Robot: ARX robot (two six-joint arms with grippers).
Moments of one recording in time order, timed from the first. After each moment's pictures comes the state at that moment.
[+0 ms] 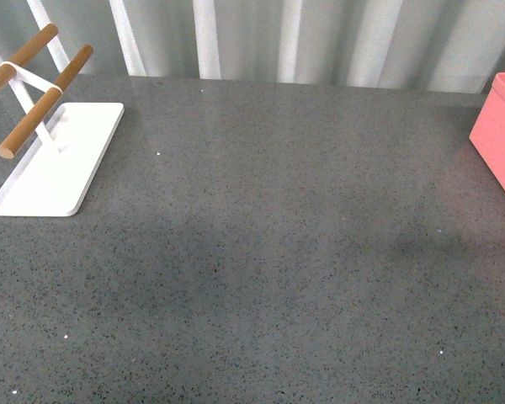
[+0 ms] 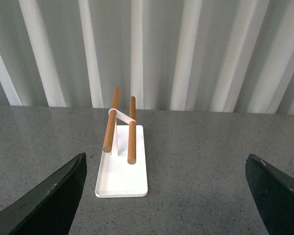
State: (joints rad) left arm 0.00 0.00 0.02 0.00 0.00 0.00; right arm 0.00 0.57 0.08 0.48 -0.01 -0.03
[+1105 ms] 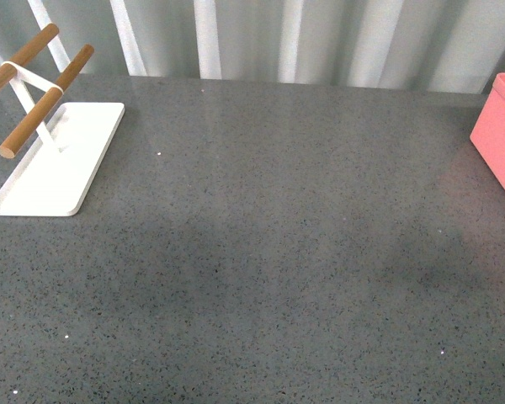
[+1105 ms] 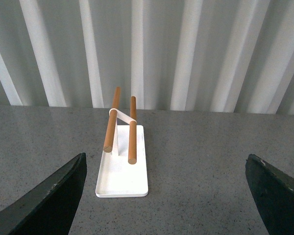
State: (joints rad) left arm 0.00 0.00 0.02 0.00 0.00 0.00; right arm 0.00 0.18 0.02 0.18 0.00 -0.01
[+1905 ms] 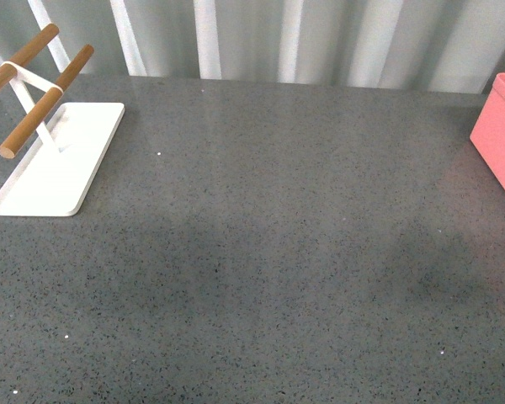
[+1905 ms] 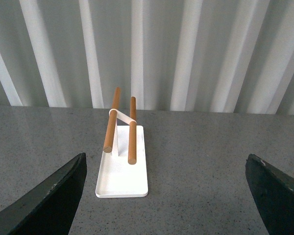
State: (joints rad) left arm 0.00 0.00 0.02 0.00 0.00 0.00; right arm 0.00 0.00 0.02 0.00 0.00 -0.01
